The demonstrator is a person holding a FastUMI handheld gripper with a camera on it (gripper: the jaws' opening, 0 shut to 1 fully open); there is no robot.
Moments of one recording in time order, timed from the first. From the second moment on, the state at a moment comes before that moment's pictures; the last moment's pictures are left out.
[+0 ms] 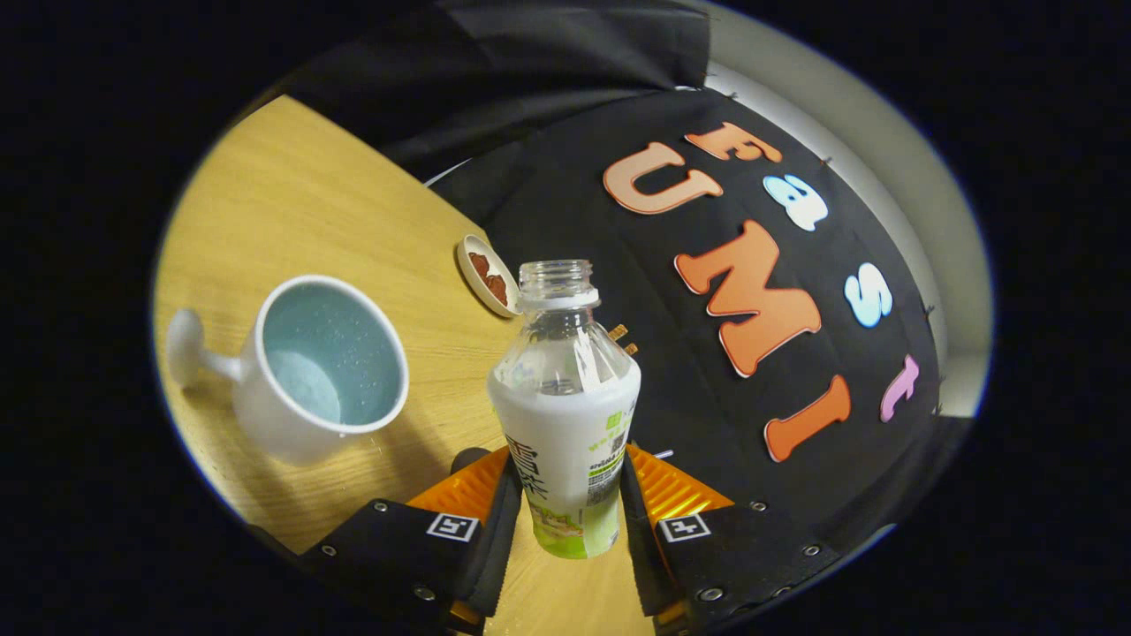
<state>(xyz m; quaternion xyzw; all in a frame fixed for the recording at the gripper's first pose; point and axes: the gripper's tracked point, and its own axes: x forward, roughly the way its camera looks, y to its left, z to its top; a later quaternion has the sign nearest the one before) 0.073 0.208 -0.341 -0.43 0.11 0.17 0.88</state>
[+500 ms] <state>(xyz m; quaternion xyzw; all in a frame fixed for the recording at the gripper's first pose) 0.124 0.183 -0.348 -0.12 0.20 0.14 0.96</state>
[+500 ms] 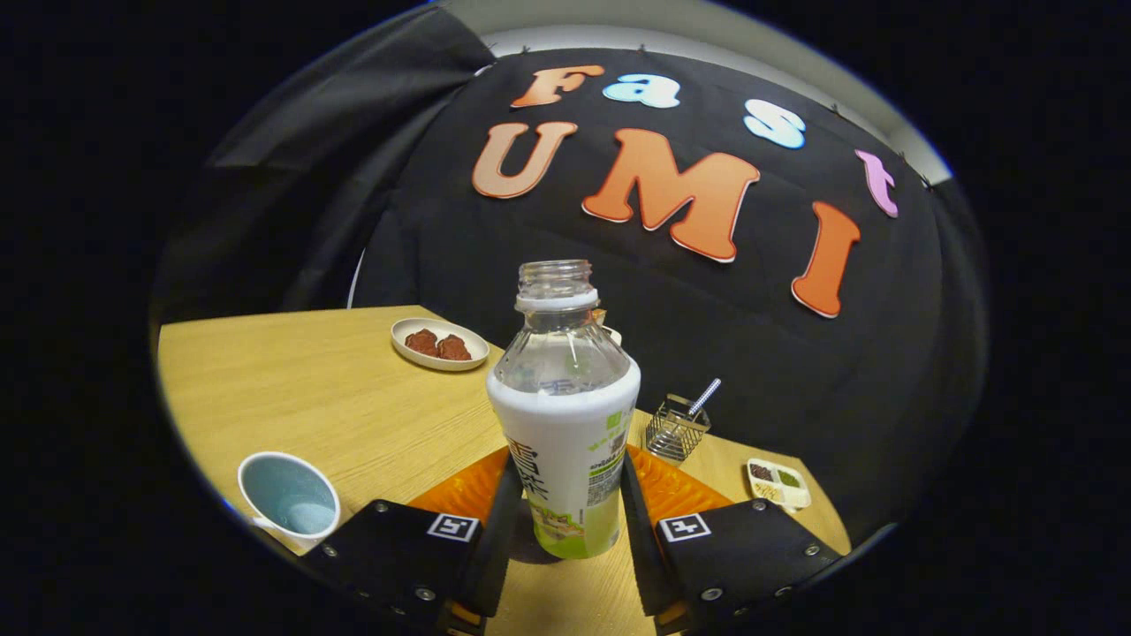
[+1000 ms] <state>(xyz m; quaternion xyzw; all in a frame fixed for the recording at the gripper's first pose) 0.140 0.186 -0.383 -0.01 0.25 0.14 0.96</state>
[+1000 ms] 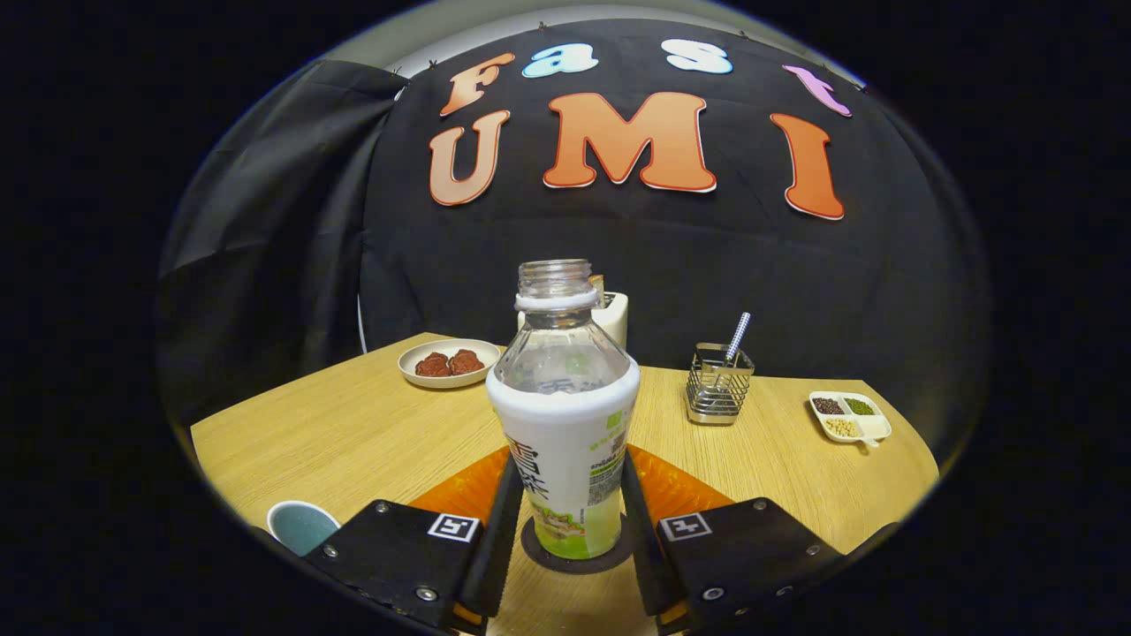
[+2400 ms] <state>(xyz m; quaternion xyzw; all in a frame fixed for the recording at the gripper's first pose) 0.082 0.093 -0.174 -0.05 0.10 0.10 0.99</state>
